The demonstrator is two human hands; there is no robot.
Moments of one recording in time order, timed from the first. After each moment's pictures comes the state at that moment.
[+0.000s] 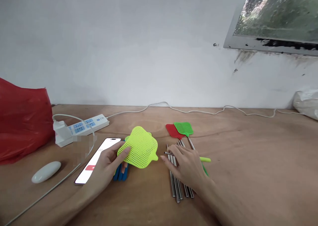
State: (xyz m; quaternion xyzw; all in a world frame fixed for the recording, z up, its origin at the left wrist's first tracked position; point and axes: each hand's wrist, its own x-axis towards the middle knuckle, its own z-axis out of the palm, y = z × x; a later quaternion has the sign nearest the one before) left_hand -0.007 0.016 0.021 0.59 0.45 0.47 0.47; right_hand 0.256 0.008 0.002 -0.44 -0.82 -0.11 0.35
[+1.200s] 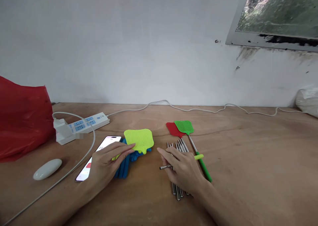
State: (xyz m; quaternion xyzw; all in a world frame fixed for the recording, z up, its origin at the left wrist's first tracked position) left_hand -0.022 0.029 0.003 0.80 0.34 0.50 -0.02; right_hand 0.248 0.005 -0.009 -0.34 -0.85 -0.11 0.38
